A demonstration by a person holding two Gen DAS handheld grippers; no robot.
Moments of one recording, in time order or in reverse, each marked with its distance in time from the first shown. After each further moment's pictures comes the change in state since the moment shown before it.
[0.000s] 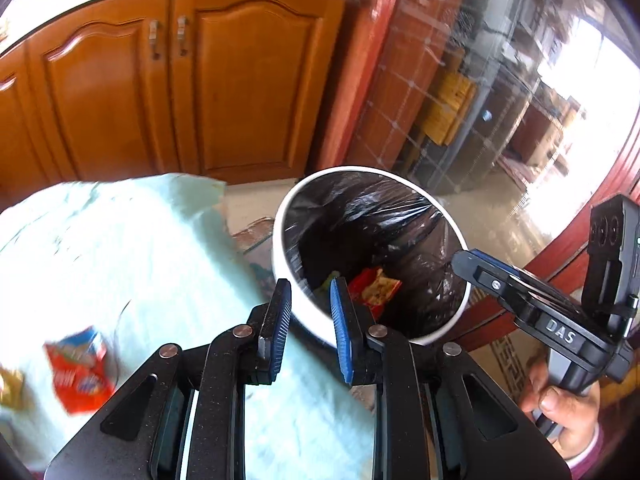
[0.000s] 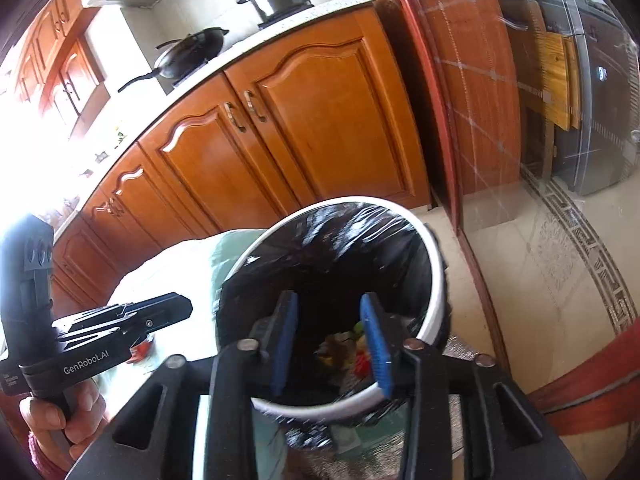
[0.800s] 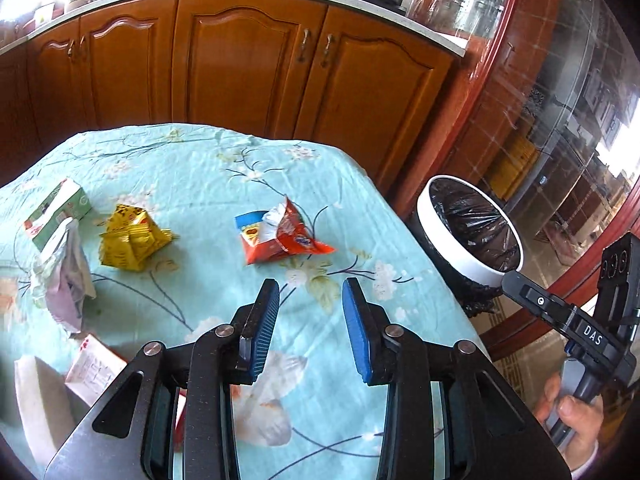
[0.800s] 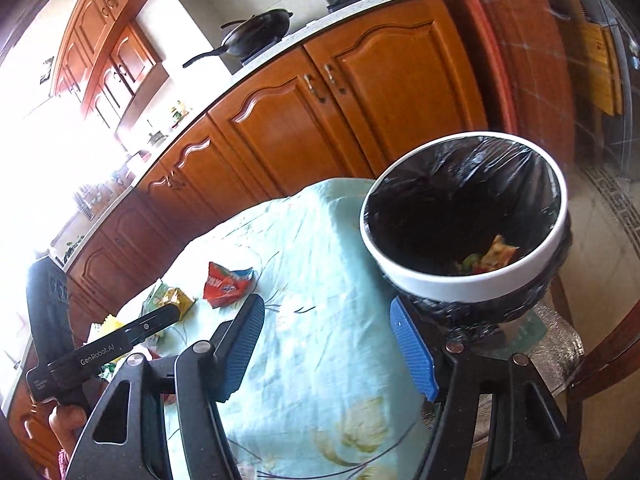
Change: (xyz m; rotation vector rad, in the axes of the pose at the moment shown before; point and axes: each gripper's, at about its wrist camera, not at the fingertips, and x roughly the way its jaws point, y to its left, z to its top) left arm -0.112 0.113 -0.112 -0.252 -0.115 0.181; right arm -0.013 0.097 -0.069 -0.033 0.056 0.176
